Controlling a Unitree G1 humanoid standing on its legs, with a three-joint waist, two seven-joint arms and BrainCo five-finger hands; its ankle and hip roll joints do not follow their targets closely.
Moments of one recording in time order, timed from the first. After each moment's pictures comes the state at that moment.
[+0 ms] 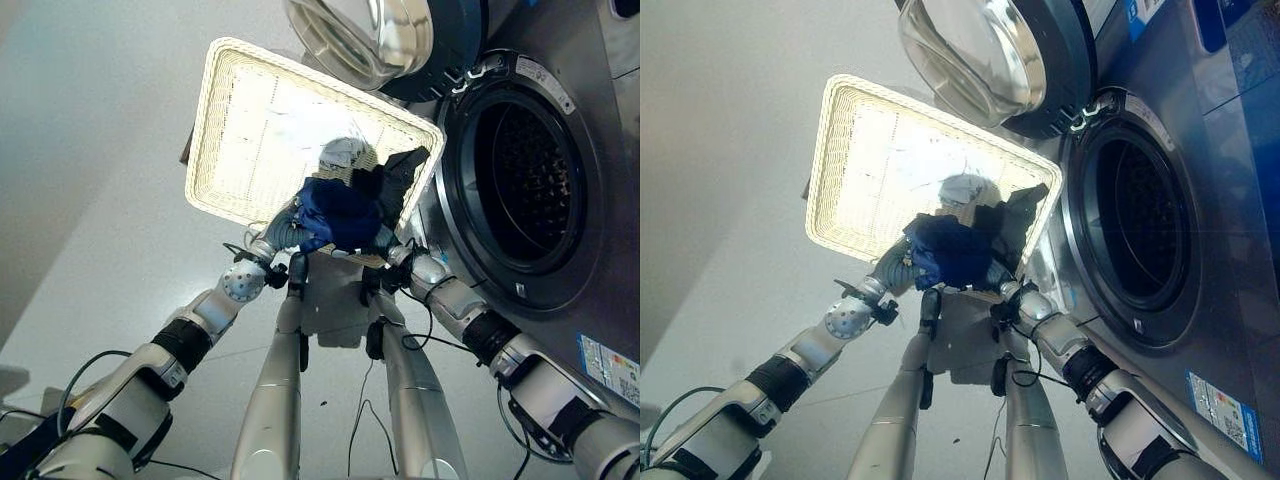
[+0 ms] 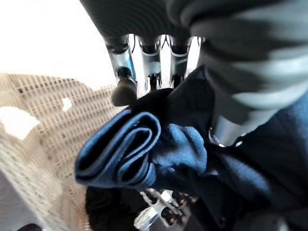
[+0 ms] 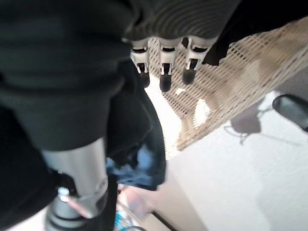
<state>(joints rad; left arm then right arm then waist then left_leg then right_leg) -0.65 0.56 -0.65 0.47 -0.13 -0.33 0.20 -0.71 -0.39 0.63 0.55 0.62 -0.17 0.13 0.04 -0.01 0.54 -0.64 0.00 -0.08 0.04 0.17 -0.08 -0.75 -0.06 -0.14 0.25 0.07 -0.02</state>
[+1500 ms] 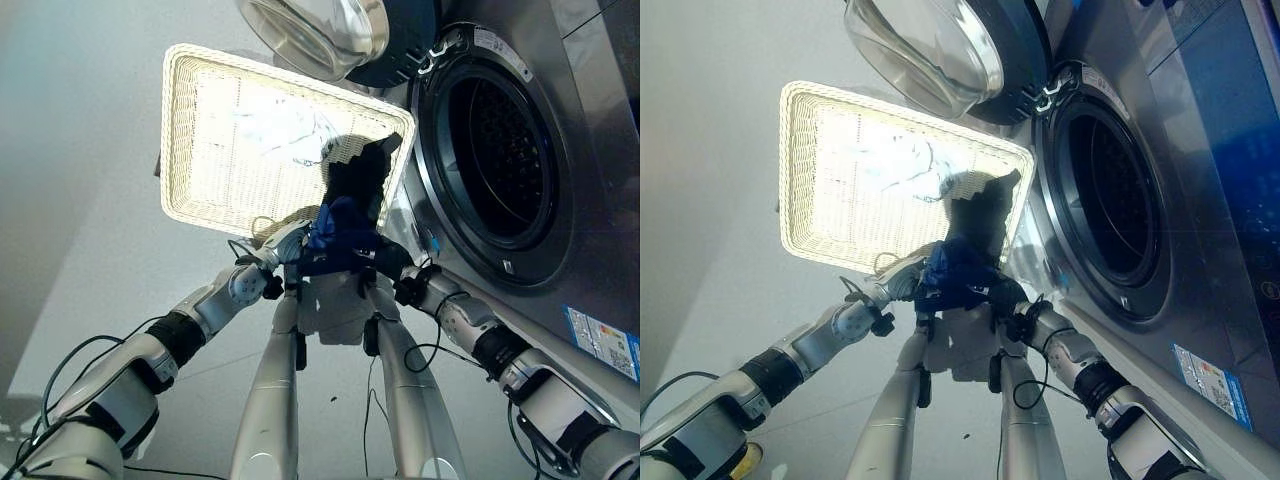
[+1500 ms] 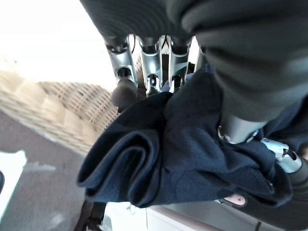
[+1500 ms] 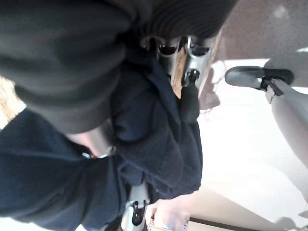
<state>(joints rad) -0.72 0.64 -0.79 0.46 0.04 -0.24 0.09 -0.64 -0.42 0.60 0.59 0.88 -0.01 0.25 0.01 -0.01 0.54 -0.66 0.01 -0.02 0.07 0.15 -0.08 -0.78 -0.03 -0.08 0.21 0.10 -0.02</state>
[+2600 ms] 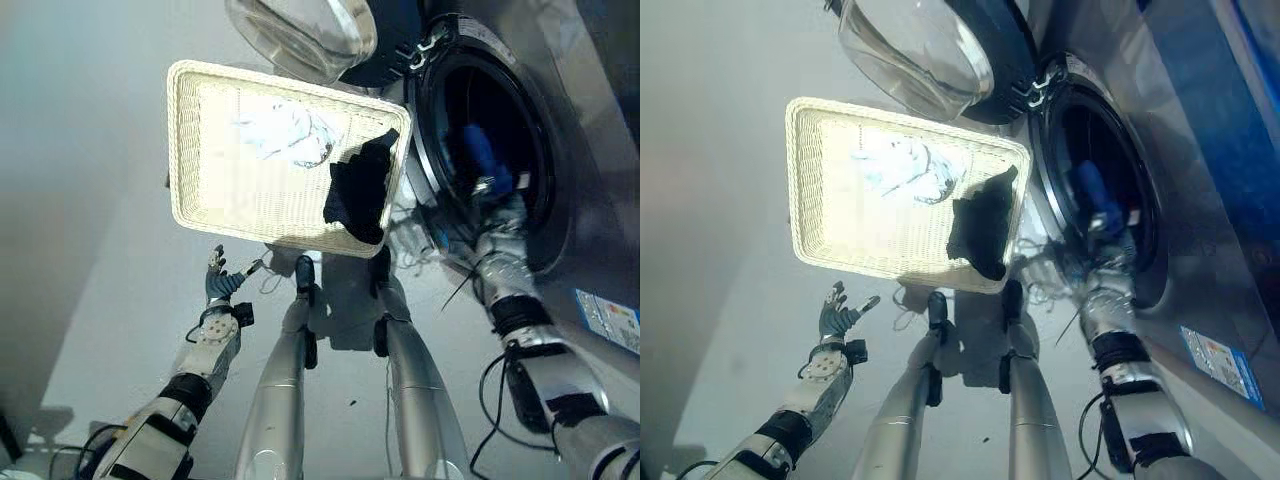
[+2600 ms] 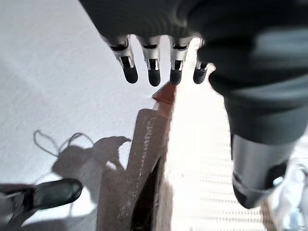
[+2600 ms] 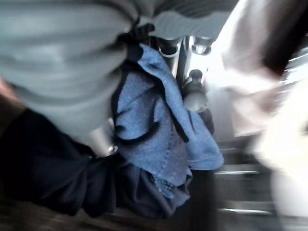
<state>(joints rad) -0.42 0.37 -0.38 0.77 -0.52 -0.32 0.46 -0.85 -0.40 -0.04 0.70 1.89 -0.44 -0.02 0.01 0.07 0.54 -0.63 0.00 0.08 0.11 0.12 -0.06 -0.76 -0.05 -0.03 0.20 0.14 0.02</state>
